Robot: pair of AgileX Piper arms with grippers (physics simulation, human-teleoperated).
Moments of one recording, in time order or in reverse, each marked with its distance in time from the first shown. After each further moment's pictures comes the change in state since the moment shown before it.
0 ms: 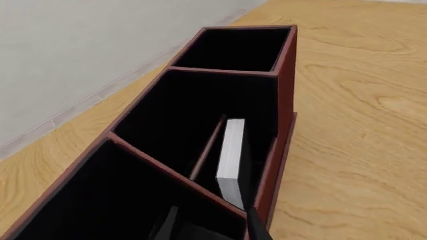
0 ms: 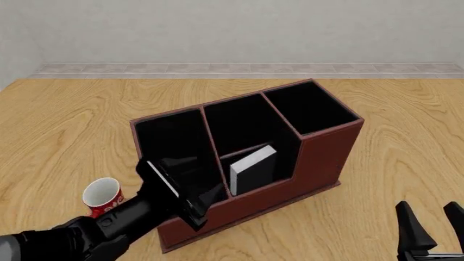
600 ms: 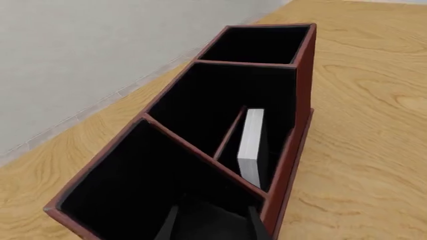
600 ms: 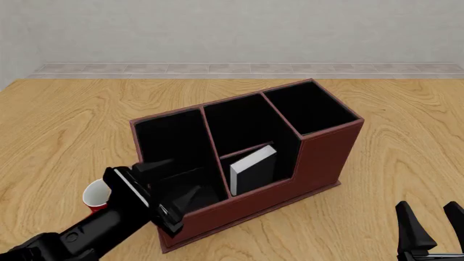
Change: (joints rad) left arm 0.068 -0.174 0.114 0.032 0.016; right arm 0.002 0.000 0.000 -0.001 -0.001
